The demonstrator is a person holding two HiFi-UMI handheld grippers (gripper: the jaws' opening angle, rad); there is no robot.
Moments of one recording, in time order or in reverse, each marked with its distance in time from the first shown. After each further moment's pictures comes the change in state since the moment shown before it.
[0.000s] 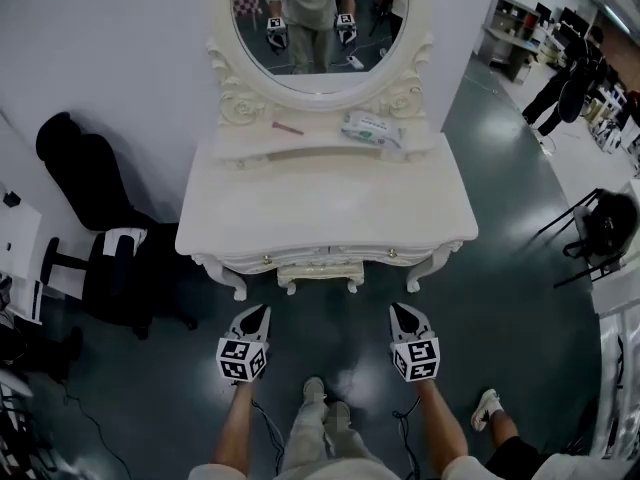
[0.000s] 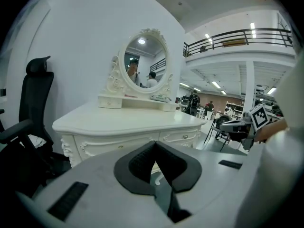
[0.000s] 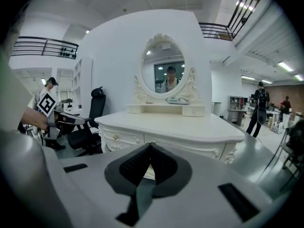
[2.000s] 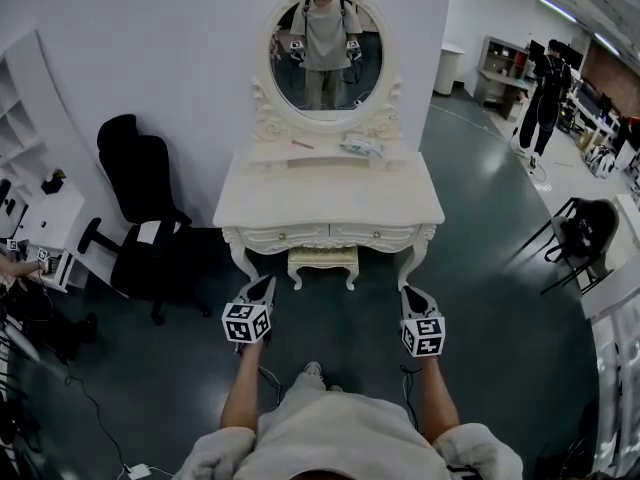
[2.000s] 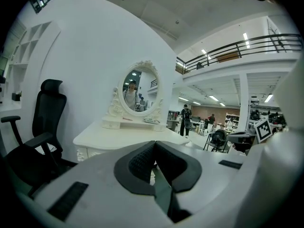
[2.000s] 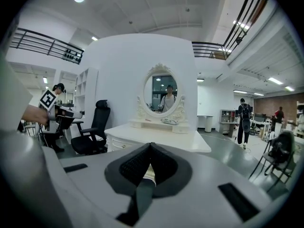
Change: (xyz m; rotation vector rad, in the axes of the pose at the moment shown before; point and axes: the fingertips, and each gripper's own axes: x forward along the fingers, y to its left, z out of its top) left arm -0.179 -0.102 0.071 -0.017 -0.181 0.013; right arm -0.220 0.020 0.050 -0.039 -0.129 -0.077
